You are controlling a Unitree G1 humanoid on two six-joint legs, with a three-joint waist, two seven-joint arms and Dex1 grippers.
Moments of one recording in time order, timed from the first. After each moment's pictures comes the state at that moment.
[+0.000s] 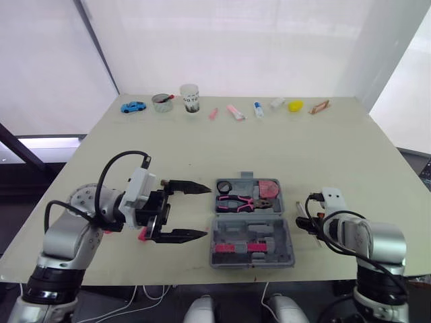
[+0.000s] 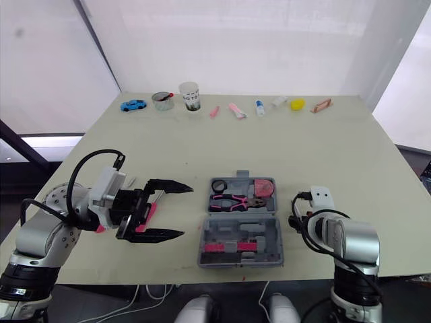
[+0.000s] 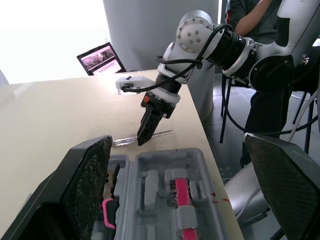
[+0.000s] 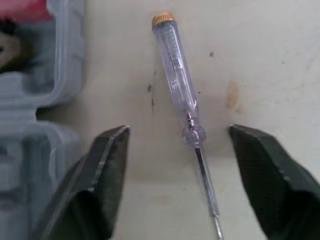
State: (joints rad) left arm -0.22 0.81 0.11 -0.23 -0.67 0.22 -1.45; right arm -0.29 -0.20 -0.17 -0.42 0.01 1.54 0.38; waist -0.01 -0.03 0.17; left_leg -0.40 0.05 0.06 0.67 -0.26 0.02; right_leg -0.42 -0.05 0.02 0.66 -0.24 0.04
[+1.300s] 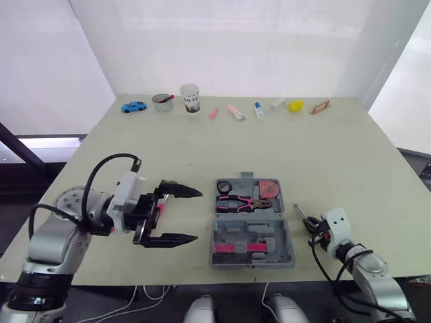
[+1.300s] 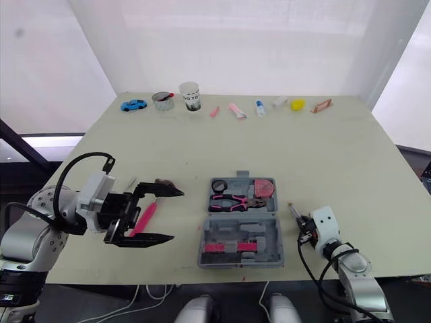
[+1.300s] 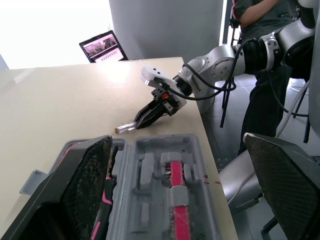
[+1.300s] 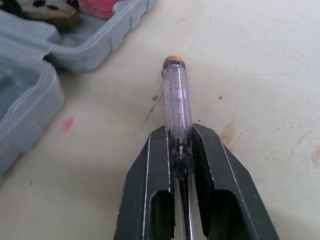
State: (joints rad) left arm -0.18 0.85 0.18 -0.22 -0.67 0.22 -1.49; right arm 0.06 -0.37 -0.05 -0.04 0.11 0.22 0.52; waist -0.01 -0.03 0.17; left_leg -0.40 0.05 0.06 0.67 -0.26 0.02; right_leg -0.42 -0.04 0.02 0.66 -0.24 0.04
